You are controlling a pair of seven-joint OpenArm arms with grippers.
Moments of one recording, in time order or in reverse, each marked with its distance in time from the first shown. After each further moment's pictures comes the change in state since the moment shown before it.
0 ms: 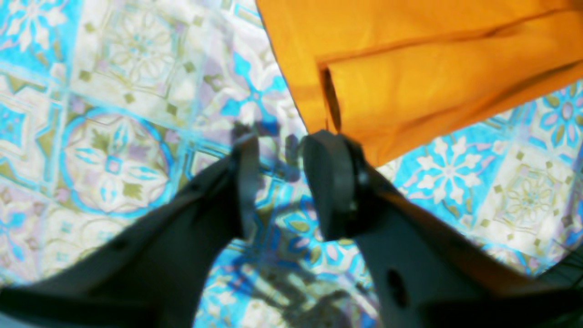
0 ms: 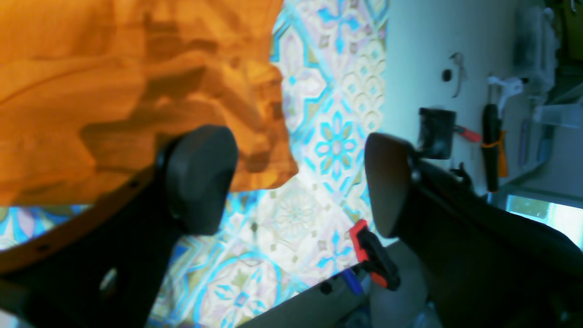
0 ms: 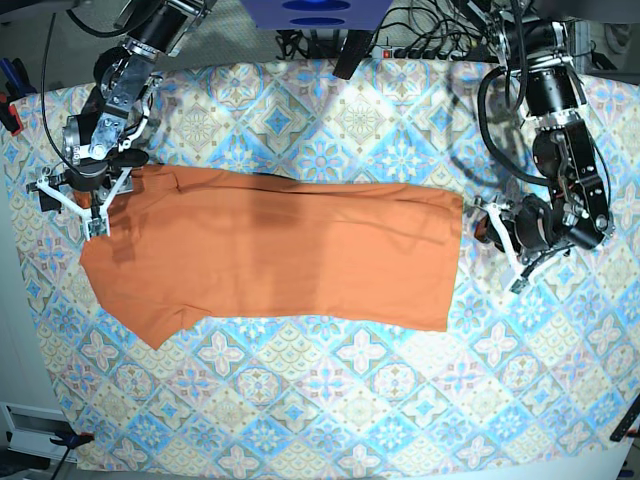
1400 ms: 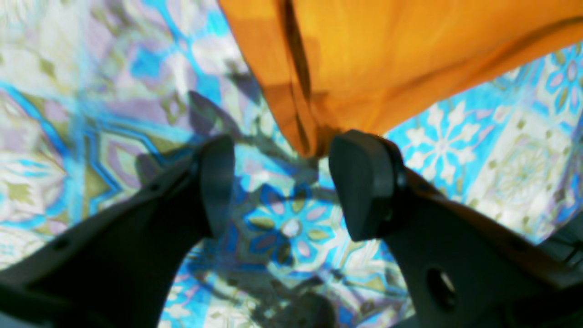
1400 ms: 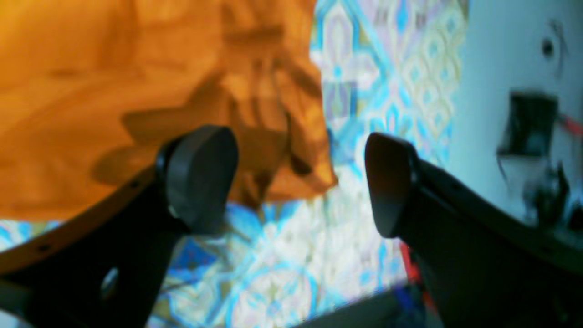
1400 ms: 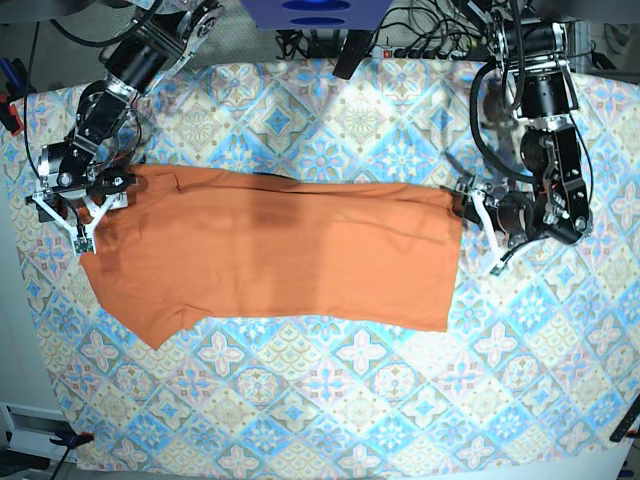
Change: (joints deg) left arm 0.1 0.0 4.3 -5.9 0.1 0.2 -0.2; right arm 10.5 3.3 7.4 -9.6 10.9 13.2 -8.8
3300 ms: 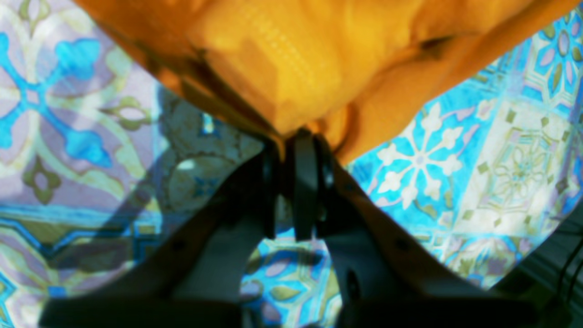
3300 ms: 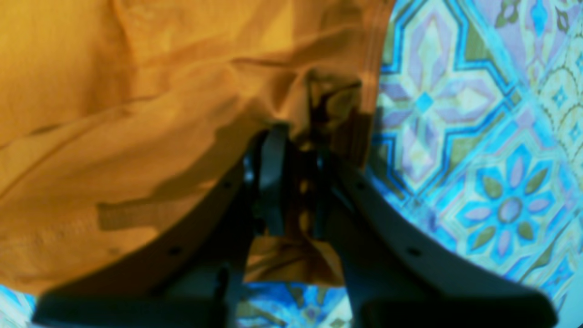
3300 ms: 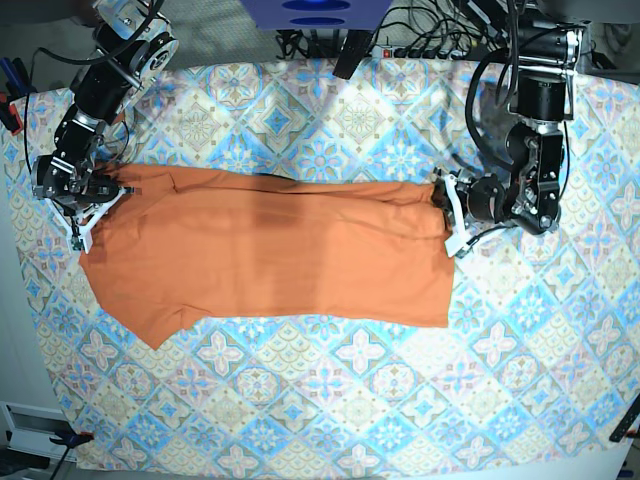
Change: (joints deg) left arm 1.5 -3.7 16.8 -11.6 -2.7 1.1 -12.9; right arm 4.7 9.3 1.8 -28.6 6.1 -3.9 6.3
